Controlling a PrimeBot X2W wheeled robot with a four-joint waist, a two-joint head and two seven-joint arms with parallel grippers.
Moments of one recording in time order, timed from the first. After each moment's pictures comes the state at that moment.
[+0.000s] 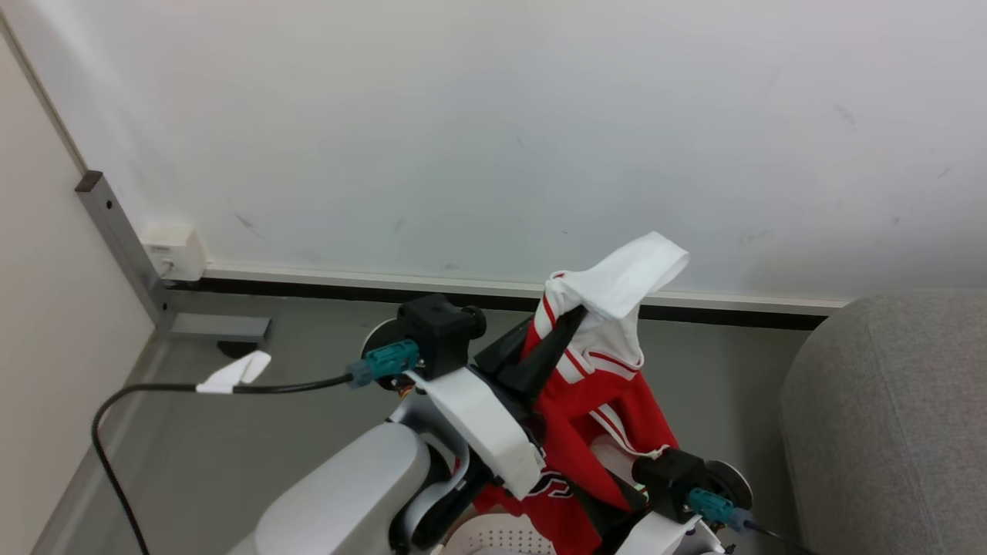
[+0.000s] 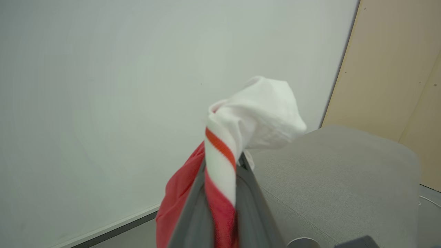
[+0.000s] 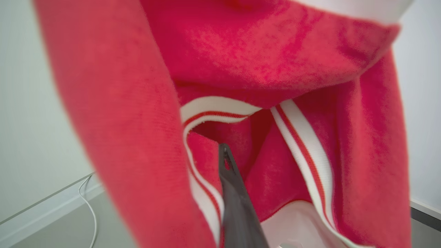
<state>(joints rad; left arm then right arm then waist) -0.67 0.24 -0.87 0.16 -0.71 -0.01 -0.13 -0.44 -0.05 0.81 0.63 0.53 0.13 -0.26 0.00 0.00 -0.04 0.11</state>
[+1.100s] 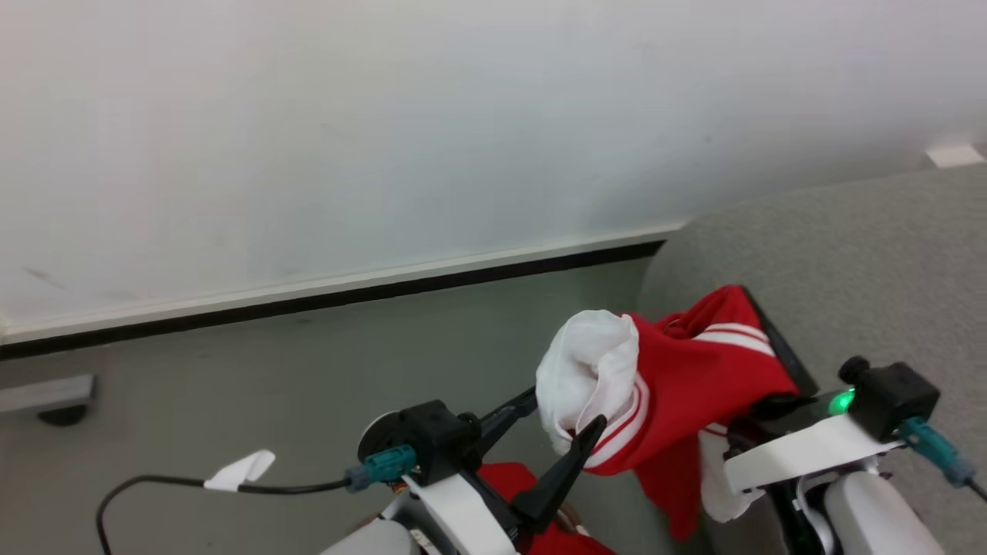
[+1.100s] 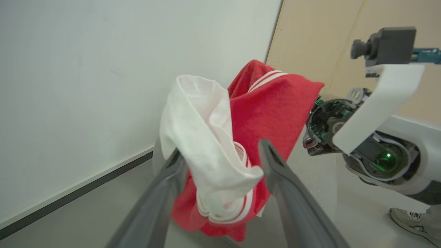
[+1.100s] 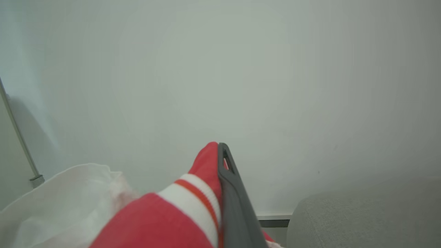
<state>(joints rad) -0.50 0.32 -0.95 0.11 -0.69 -0.01 -0.20 -0.35 -0.09 0.28 0.30 0.43 0.13 -0.26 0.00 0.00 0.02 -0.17</state>
